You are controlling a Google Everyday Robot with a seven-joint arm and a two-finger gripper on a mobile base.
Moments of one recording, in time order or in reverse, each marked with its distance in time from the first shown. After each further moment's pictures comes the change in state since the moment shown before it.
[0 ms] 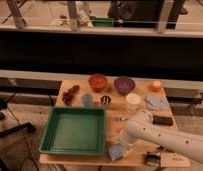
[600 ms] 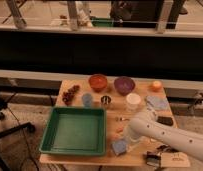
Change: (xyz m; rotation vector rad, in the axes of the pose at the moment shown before) arm 0.038 -0.002 -0.011 0.040 0.042 0.060
